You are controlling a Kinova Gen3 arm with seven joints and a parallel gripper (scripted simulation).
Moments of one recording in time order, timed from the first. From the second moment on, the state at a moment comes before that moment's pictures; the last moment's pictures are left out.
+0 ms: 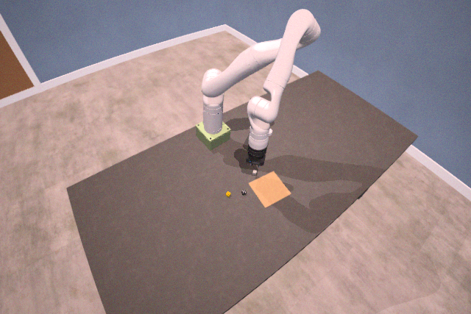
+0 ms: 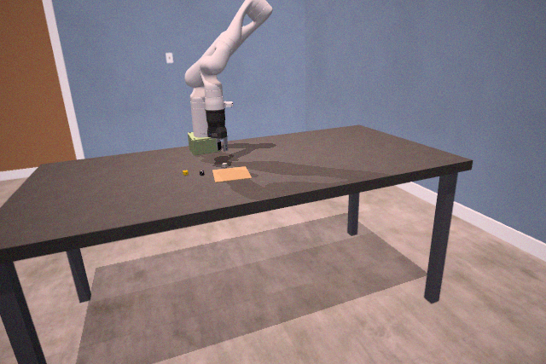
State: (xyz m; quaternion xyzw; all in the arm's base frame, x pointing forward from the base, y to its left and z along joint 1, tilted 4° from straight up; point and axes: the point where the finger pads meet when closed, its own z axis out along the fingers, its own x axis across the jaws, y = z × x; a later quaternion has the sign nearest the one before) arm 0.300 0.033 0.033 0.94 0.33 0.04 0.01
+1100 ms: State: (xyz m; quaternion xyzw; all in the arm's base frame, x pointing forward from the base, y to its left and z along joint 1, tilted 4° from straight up) arm 0.301 0.034 0.030 0.94 0.33 0.04 0.01
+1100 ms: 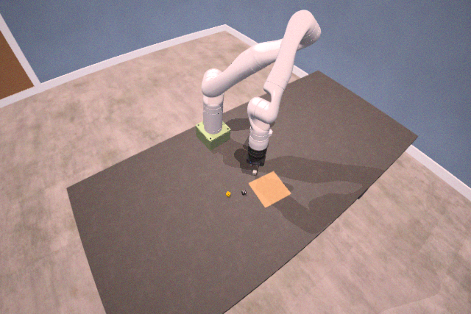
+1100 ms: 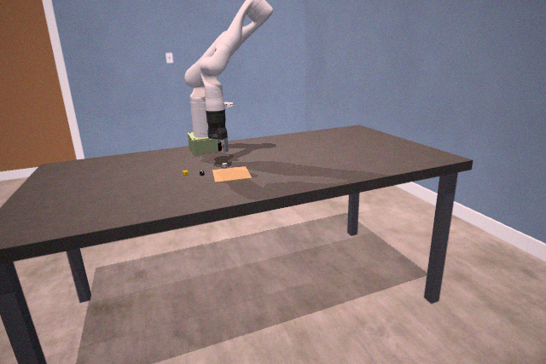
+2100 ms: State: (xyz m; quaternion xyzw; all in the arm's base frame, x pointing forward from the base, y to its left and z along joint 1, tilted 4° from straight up) arm 0.305 0.038 -0.004 0.94 0.33 0.04 0.01
